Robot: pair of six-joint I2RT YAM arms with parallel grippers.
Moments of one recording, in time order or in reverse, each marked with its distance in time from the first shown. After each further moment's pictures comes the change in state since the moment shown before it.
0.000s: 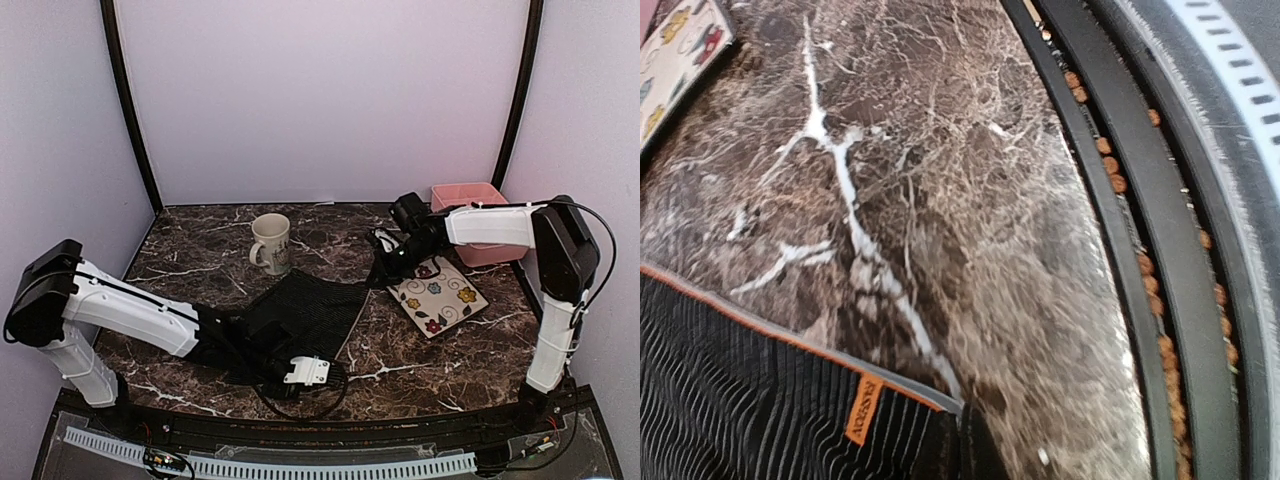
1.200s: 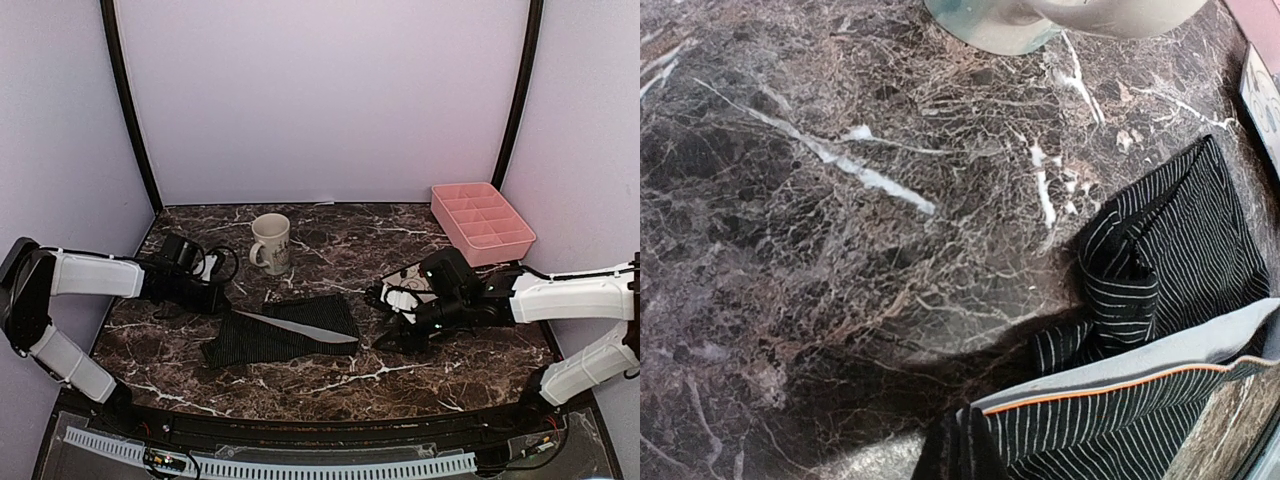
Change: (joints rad) left arm 0.810 -0.191 -0.147 -0.070 0.079 -0.836; right arm 0.265 -0.610 -0.660 0.324 0.050 -0.552
